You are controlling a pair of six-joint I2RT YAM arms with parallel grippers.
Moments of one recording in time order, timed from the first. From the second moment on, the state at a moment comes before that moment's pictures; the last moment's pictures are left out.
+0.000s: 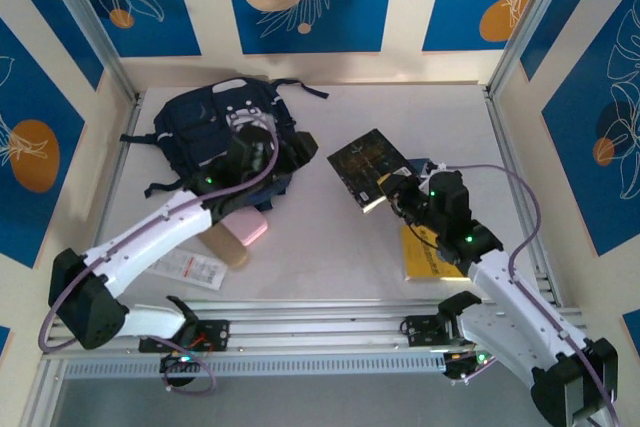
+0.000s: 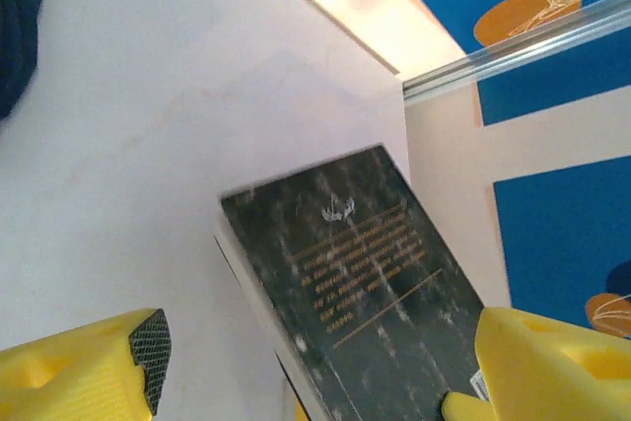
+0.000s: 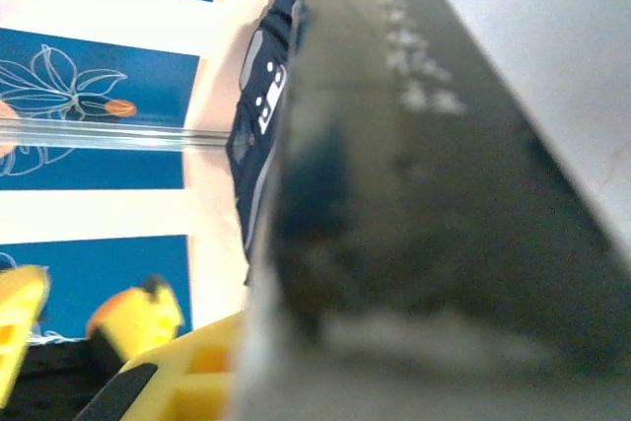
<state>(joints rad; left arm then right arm) -0.69 1.32 1.18 -0.32 -0.02 -0.96 0.40 0.79 0.59 -0.21 -0.21 1.21</state>
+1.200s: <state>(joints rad) -0.16 2.23 2.01 -1.10 0.32 -0.09 0.33 0.80 0.60 -0.35 -0.53 0.78</state>
